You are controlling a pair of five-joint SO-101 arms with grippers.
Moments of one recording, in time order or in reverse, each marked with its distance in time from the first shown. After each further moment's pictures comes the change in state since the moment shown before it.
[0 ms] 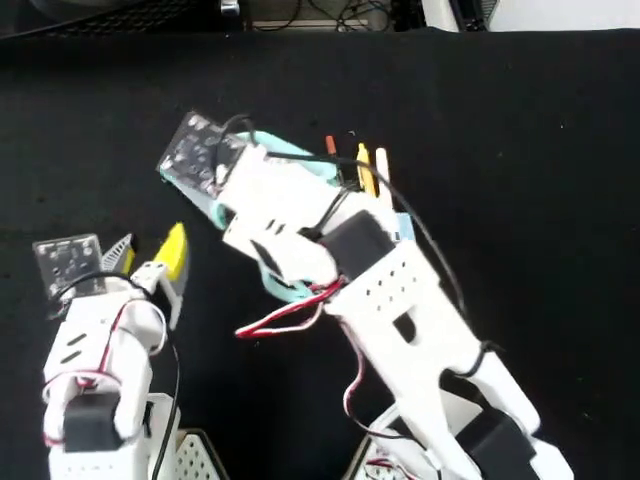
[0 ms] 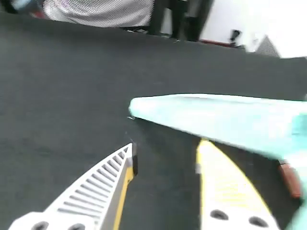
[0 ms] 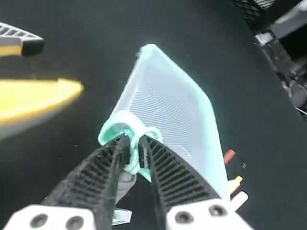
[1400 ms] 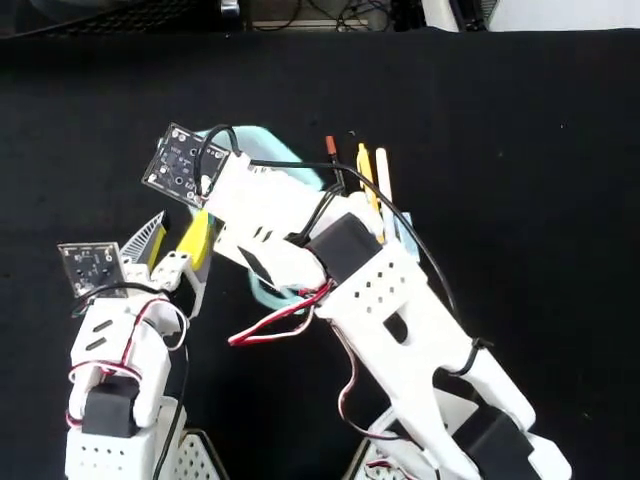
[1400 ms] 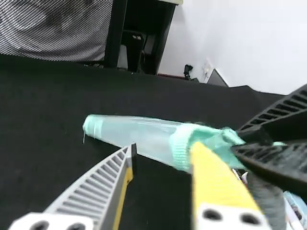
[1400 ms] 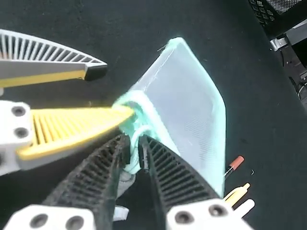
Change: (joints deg) left arm 6.9 -0.2 12.4 -19.4 0.7; right arm -1.8 0.7 0.0 0.0 0.0
